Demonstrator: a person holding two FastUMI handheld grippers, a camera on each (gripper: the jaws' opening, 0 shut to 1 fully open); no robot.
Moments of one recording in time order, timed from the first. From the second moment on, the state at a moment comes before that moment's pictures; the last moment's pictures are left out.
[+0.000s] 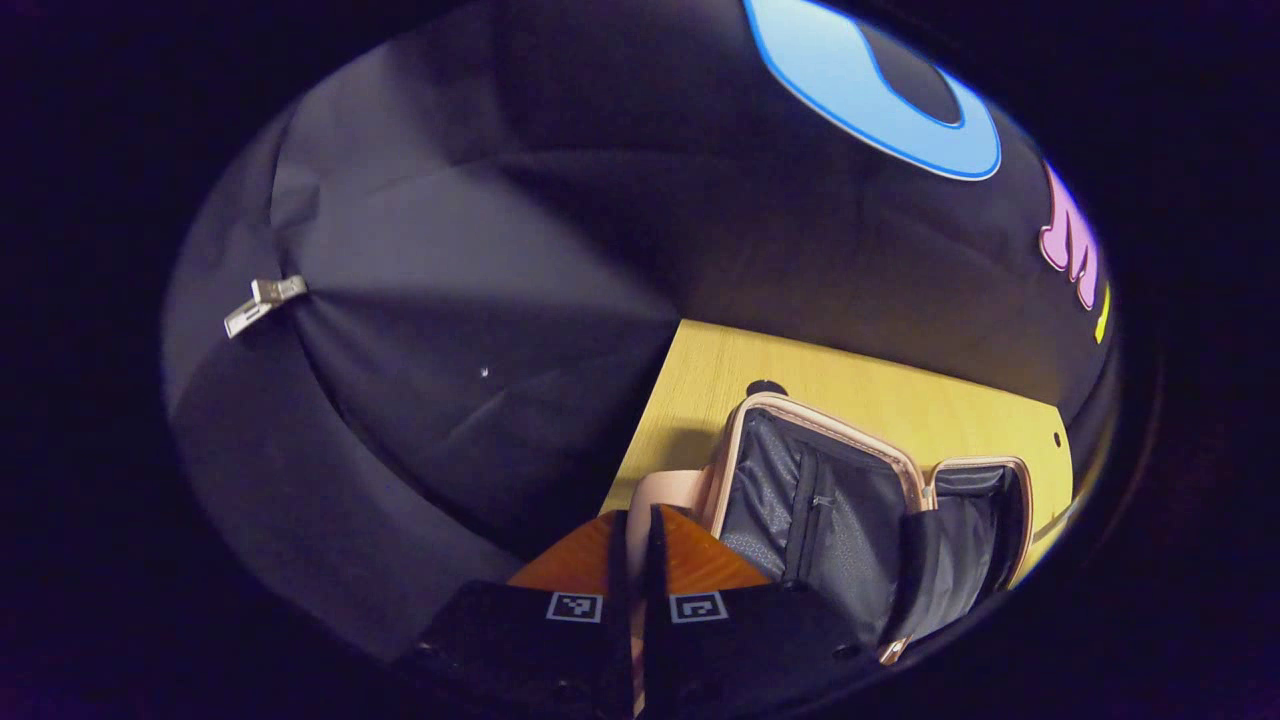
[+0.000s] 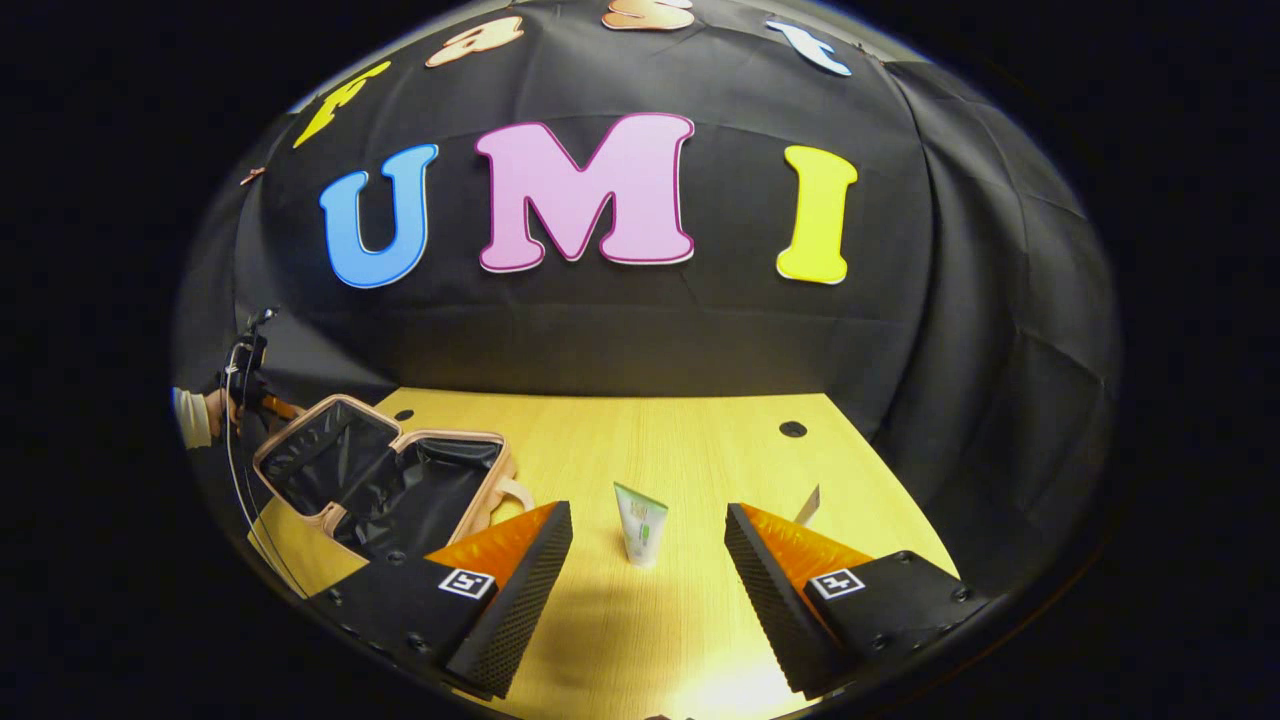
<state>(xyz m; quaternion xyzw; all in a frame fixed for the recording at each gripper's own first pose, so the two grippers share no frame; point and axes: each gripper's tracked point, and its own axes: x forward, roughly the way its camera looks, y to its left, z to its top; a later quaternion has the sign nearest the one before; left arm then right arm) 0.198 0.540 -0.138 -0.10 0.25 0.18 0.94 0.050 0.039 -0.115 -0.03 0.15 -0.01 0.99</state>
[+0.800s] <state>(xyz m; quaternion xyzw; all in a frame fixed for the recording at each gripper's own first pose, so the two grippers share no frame) 0.110 0.395 0.022 -0.03 0.02 0.21 0.98 0.061 -0.027 -0.080 -0.03 0.11 -0.06 0.99</state>
